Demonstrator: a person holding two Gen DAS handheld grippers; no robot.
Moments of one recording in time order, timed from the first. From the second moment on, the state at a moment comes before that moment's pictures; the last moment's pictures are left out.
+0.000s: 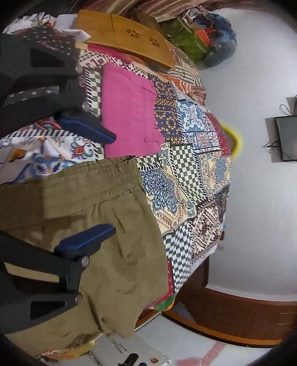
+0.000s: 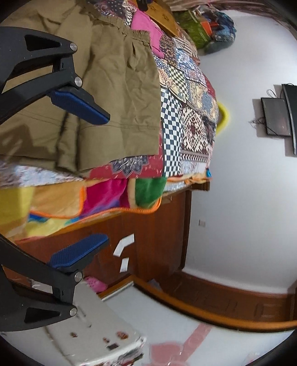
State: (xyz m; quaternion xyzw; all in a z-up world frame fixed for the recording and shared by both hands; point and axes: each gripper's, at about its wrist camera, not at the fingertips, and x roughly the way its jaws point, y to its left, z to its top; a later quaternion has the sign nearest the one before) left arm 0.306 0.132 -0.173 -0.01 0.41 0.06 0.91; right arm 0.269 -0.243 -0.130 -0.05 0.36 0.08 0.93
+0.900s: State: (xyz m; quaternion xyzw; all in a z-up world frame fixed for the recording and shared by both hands) left arm 0.400 0.161 -0.252 -0.04 0.49 -0.01 0.87; right arm 0.431 -0.182 -0.201 -0.07 0.52 0.24 0.82
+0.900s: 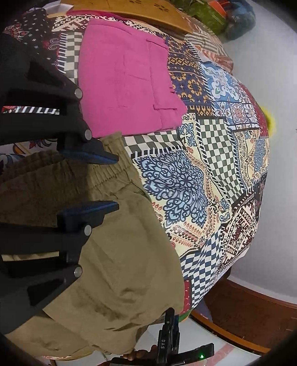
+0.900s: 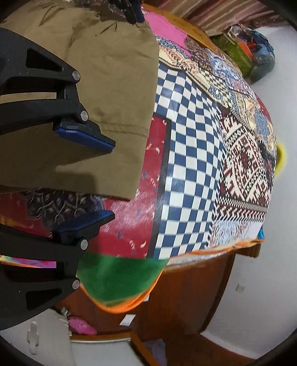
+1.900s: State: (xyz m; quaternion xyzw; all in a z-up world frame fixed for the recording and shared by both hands) left arm 0.408 0.185 -0.262 -0.13 0.50 -0.02 0.86; right arm 0.415 -0.168 -0.173 -0.11 0.44 0.20 0.87
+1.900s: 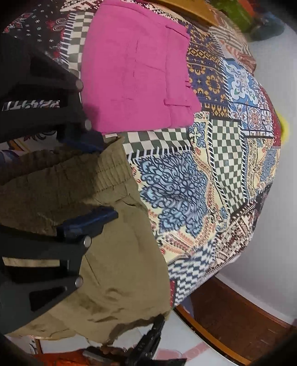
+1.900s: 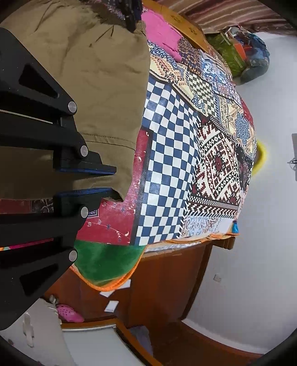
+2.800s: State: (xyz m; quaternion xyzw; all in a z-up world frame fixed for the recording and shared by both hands) left arm 0.386 0.242 -0.228 -0.12 0.46 0.06 0.88; right arm 0.464 -0.087 -0.137 -0.15 0.41 0.18 0.88
